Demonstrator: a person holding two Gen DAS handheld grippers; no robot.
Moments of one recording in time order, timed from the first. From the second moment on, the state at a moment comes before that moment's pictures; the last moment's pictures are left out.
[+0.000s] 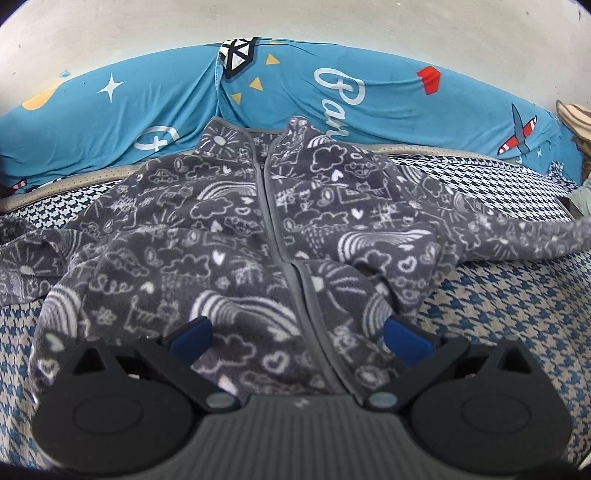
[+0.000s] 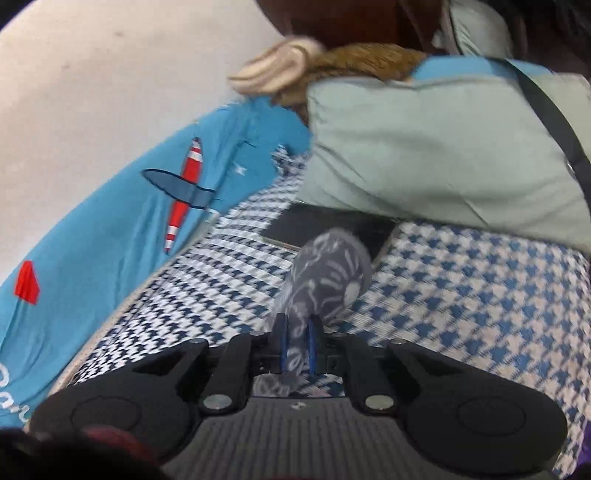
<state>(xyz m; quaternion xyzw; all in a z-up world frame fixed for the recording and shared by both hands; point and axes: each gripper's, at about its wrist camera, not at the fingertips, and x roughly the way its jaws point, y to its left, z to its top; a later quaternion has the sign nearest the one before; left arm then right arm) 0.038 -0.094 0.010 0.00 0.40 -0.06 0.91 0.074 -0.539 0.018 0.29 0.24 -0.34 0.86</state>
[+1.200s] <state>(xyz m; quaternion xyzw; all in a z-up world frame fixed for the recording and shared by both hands) 0.034 -0.098 0.019 0.01 0.39 -0.04 0.92 0.017 -0.615 -0.036 0.45 0.29 -0.28 0.80</state>
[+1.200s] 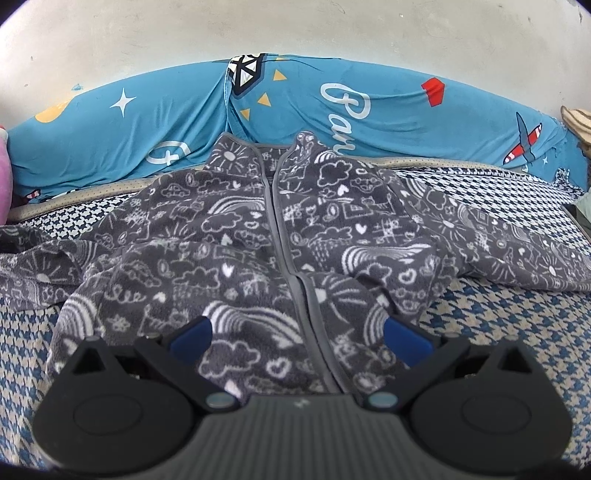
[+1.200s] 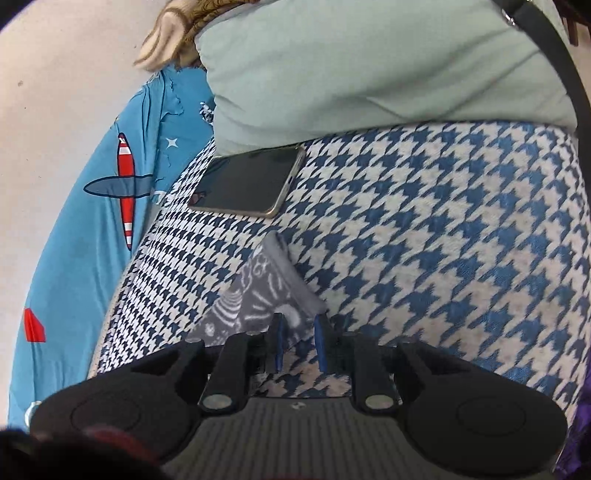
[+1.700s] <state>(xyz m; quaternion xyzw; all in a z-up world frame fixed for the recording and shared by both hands) 0.035 -0.101 0.018 0.01 0.39 -0.04 0.92 0.020 -0.604 -0.029 0.48 0.27 -0.25 0.79</state>
